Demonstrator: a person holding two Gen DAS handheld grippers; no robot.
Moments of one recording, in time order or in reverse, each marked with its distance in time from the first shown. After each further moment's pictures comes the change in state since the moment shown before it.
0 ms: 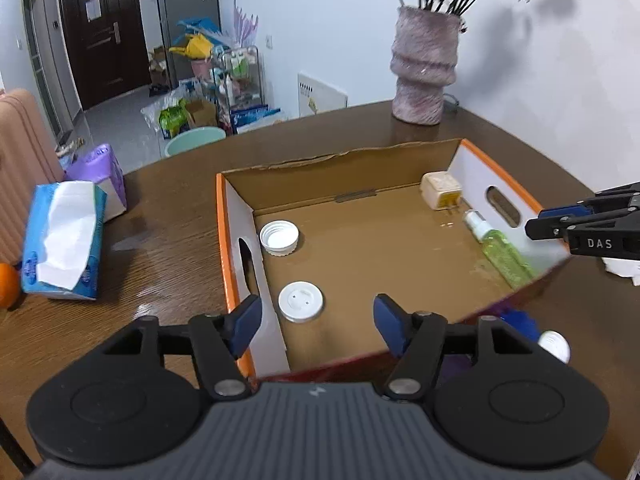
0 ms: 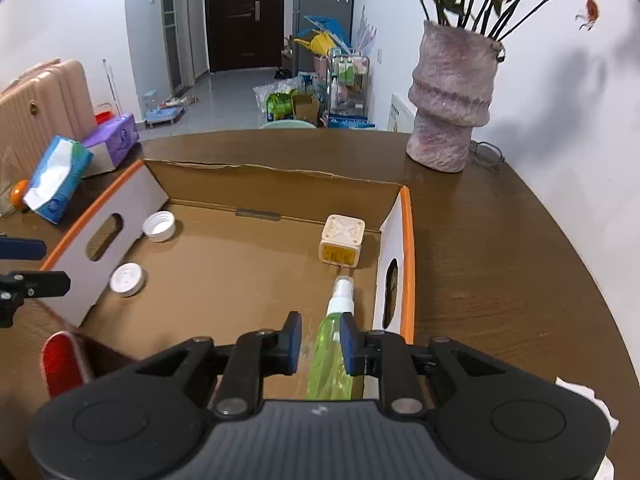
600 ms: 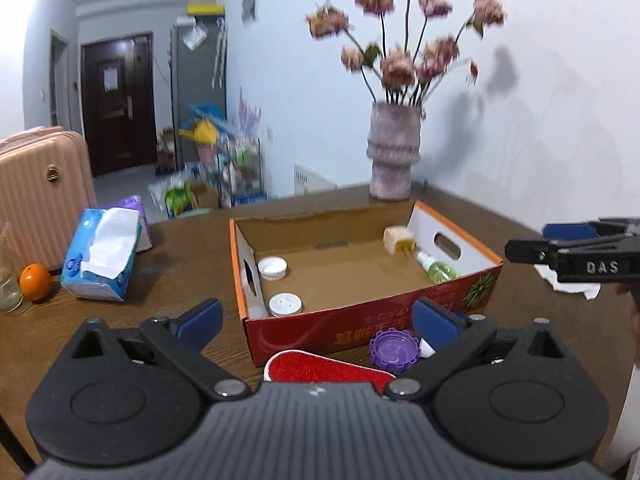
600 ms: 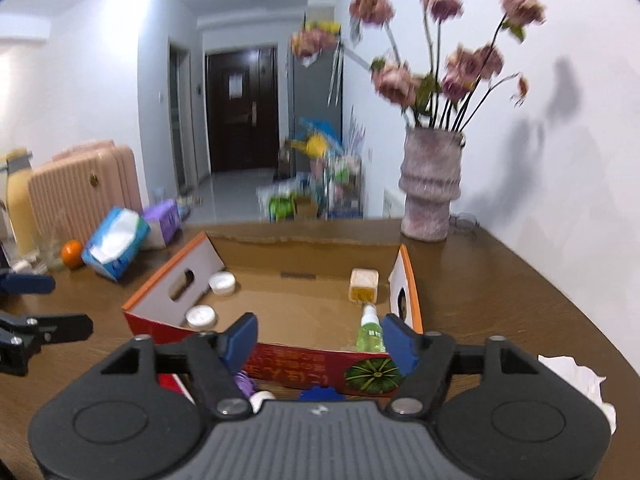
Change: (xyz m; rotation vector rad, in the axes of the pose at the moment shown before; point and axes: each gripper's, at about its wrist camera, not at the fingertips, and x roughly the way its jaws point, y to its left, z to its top) left arm -0.105 -0.019 -0.096 -0.033 -0.338 -0.014; right arm -0.120 0.046 -0.095 0.065 -0.392 -0.014
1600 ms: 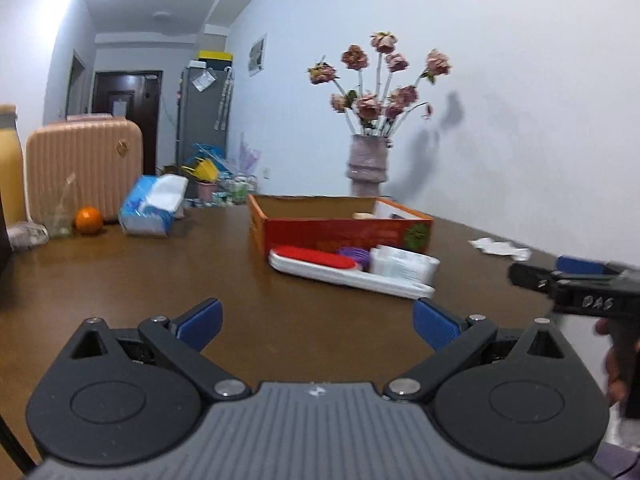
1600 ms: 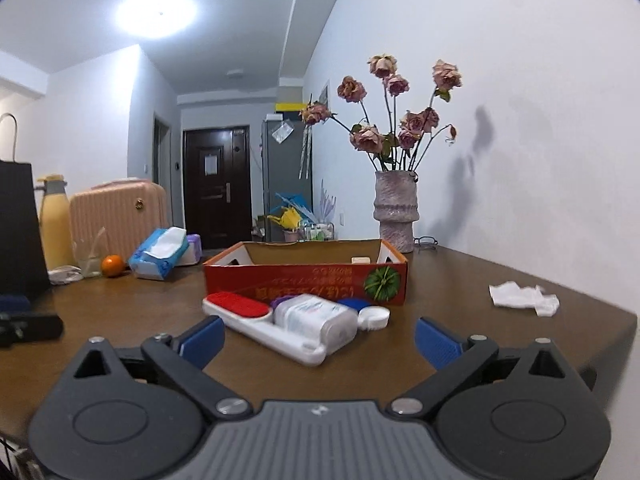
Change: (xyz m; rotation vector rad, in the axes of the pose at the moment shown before) left arm -0.195 0.005 -0.174 -0.056 -0.164 -0.070; right arm -0.190 0.088 -0.182 0.053 -0.230 -0.091
